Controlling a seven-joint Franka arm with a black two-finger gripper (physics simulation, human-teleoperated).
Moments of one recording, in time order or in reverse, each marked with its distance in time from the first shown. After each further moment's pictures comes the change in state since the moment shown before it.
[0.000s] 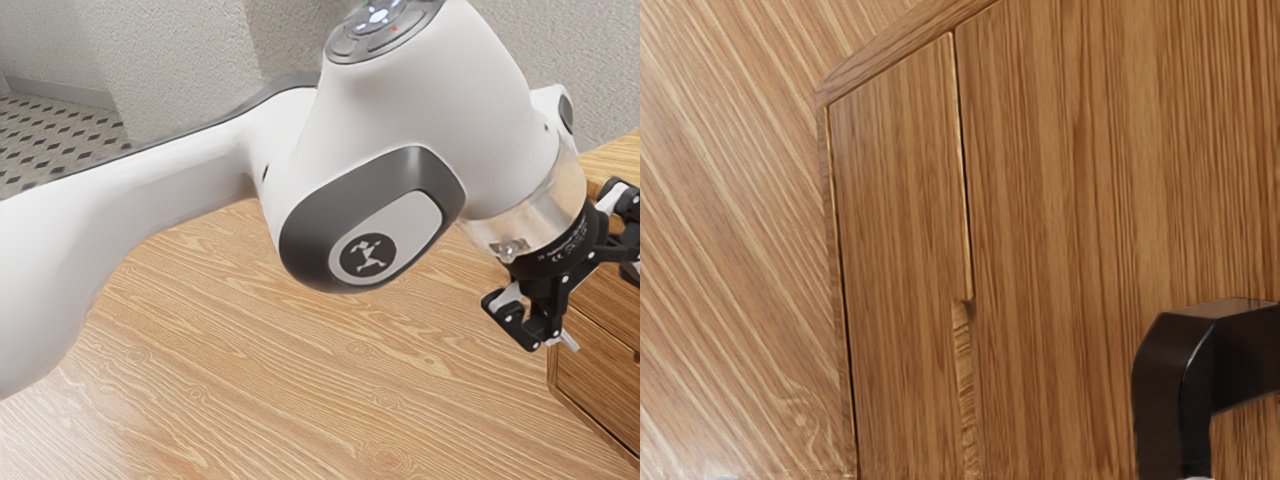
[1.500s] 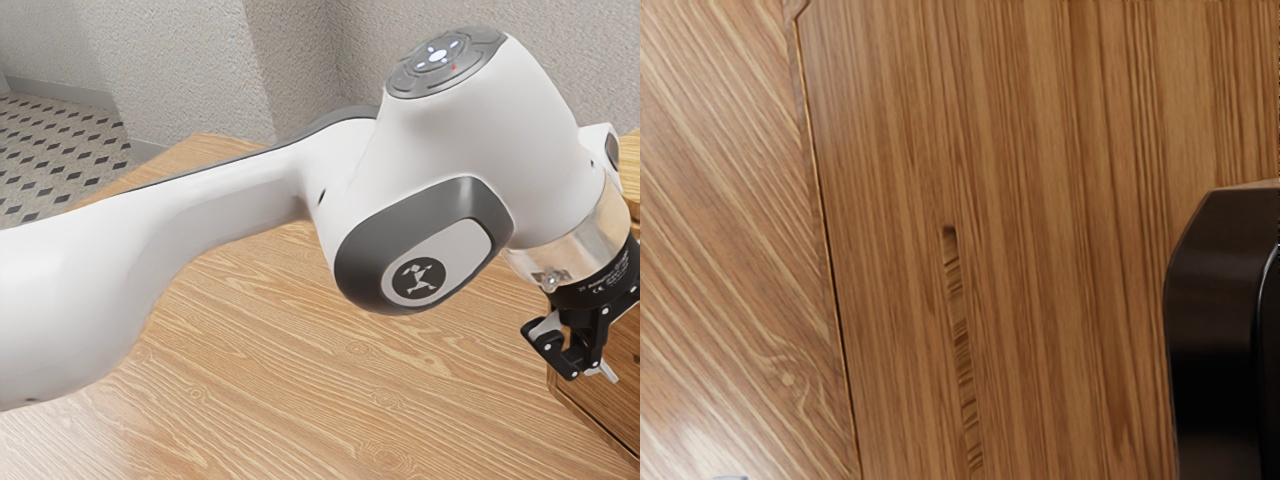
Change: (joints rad) arm -0.017 0.111 -0.035 0.044 0.019 0.020 0.023
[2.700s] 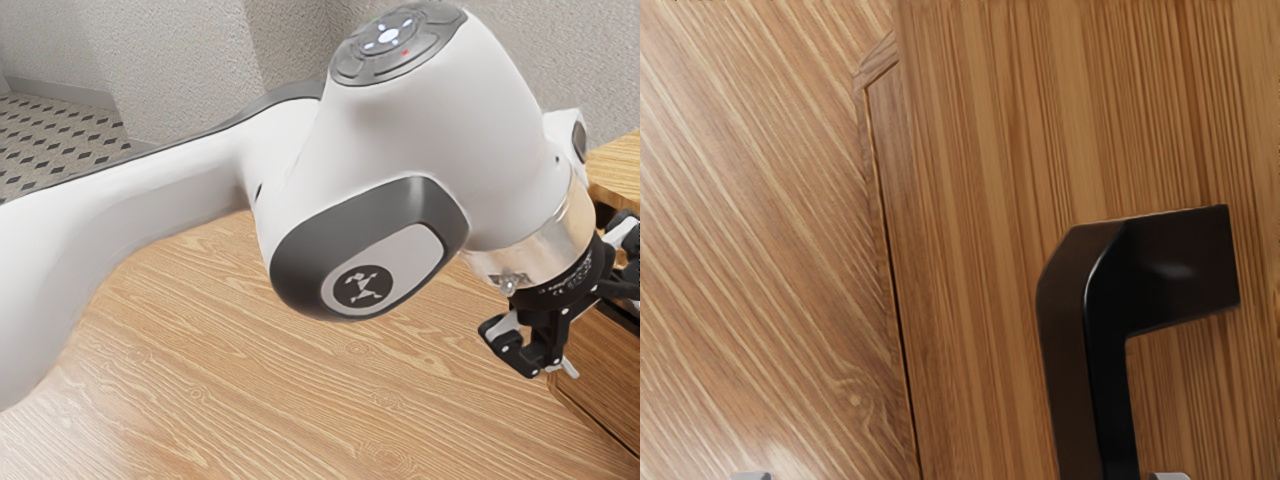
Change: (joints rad) arm 0.010 -0.157 0.018 -0.100 -0.011 -0.048 -0.006
